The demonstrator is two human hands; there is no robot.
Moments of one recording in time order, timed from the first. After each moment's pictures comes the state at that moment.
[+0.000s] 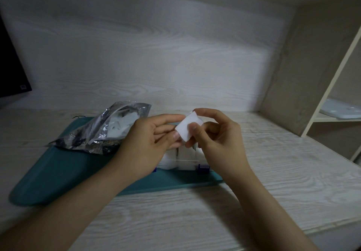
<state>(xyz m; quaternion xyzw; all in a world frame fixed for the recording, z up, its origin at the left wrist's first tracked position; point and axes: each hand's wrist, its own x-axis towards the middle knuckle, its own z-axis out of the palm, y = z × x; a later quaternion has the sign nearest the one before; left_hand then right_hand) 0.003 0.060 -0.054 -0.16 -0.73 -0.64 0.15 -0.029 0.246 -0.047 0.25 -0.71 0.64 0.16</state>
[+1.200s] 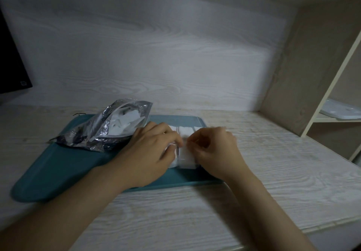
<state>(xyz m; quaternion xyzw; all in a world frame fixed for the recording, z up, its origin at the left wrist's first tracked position) 0.005 0.045 -0.066 -0.19 -0.95 -0.19 0.19 -0.039 0.248 -0.059 0.20 -0.91 0.31 0.18</state>
